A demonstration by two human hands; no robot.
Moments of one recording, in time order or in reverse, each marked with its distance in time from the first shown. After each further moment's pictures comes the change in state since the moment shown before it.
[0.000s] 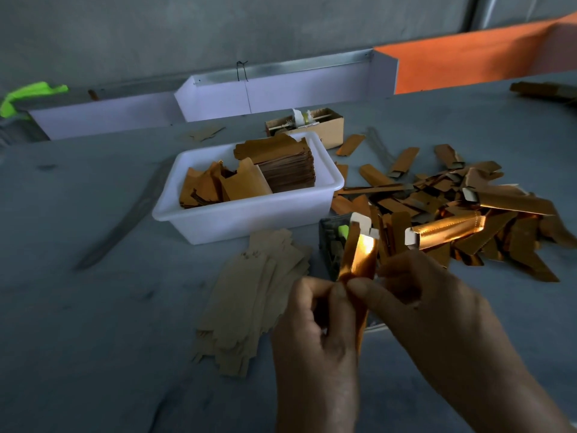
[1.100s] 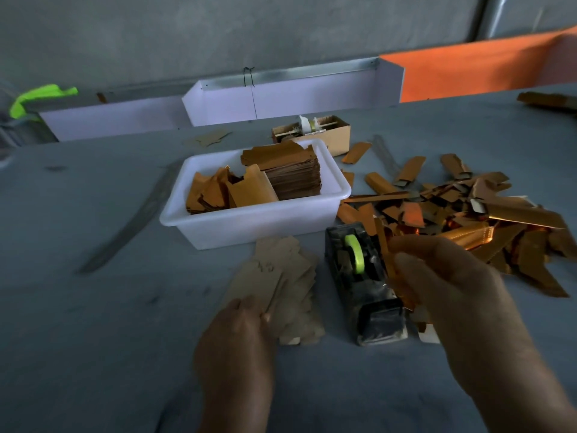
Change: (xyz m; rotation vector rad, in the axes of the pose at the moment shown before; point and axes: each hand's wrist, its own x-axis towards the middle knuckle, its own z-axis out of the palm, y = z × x) left_hand 0.041 -0.048 -0.058 1.248 -0.062 -0.059; right_hand 0.023 0.007 -0.003 0.518 0.130 0.087
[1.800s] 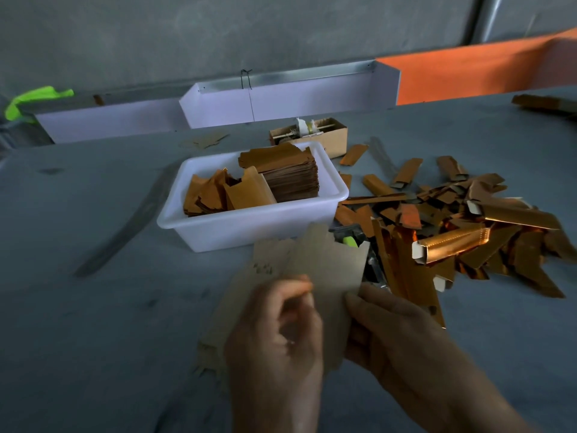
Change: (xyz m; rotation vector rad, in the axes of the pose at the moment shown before) left_hand -0.022 0.039 -0.027 -1.029 0.314 0.095; right_hand -0.018 0.007 0.032 0.694 -0.466 0.541
